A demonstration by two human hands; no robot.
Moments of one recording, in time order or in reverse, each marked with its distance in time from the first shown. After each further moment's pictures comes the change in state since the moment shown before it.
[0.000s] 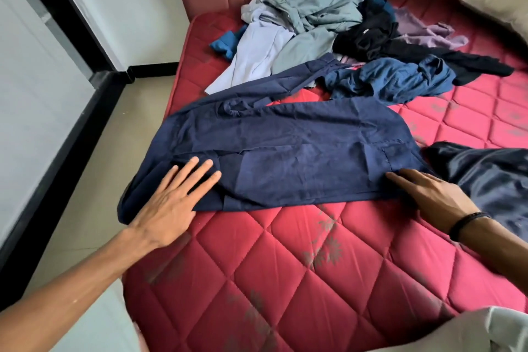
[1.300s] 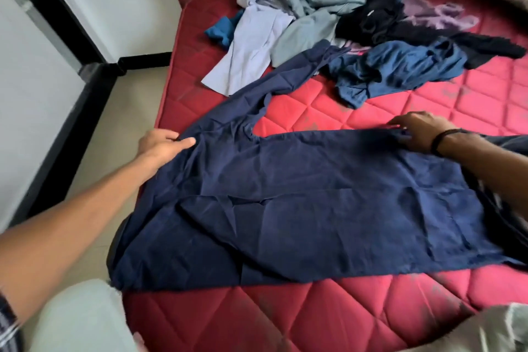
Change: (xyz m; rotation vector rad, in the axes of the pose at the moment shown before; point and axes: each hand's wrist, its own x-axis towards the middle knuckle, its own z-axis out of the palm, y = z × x) left_hand 0.108 -0.084 0.008 -0.790 0.021 -0.976; right_hand 0.139 0.027 -0.024 0.109 -0.270 0.307
